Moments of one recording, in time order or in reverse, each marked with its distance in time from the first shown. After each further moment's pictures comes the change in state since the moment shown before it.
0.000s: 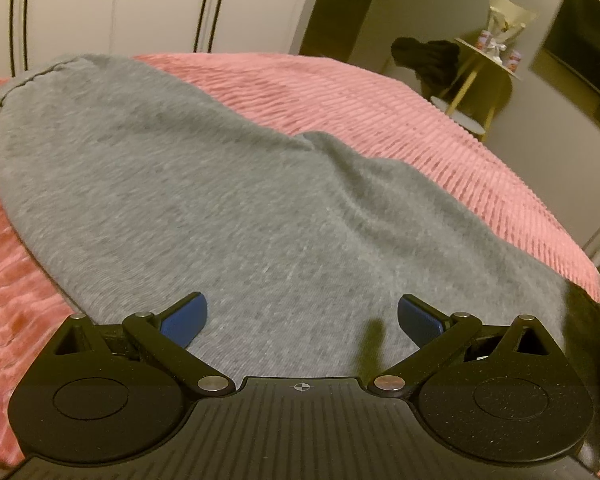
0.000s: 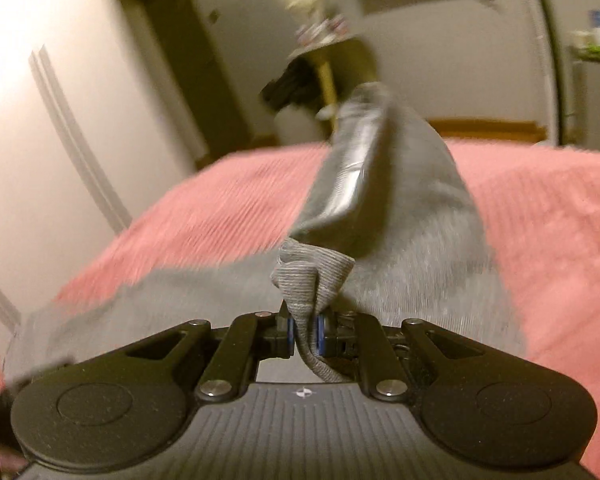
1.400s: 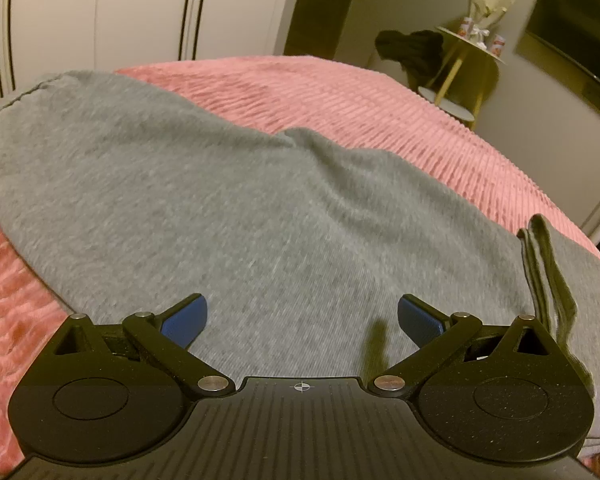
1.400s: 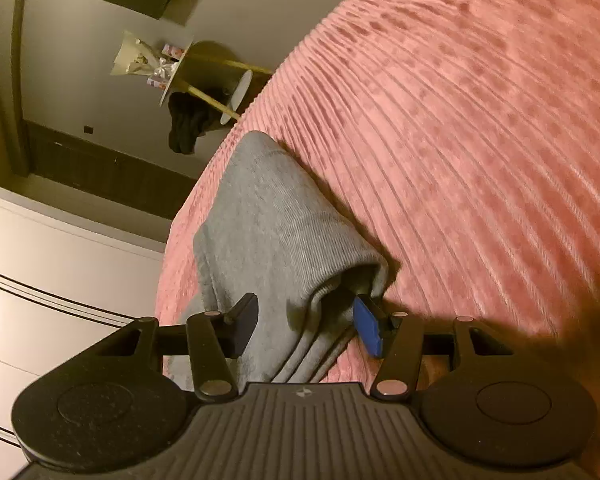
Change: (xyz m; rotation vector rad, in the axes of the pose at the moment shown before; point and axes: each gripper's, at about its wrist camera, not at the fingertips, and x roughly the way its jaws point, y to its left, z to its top) left arm -0.005 -0.015 -0.006 0.066 -0.002 0.007; right arm -0.050 -0.111 -0.060 0.781 0.020 0.051
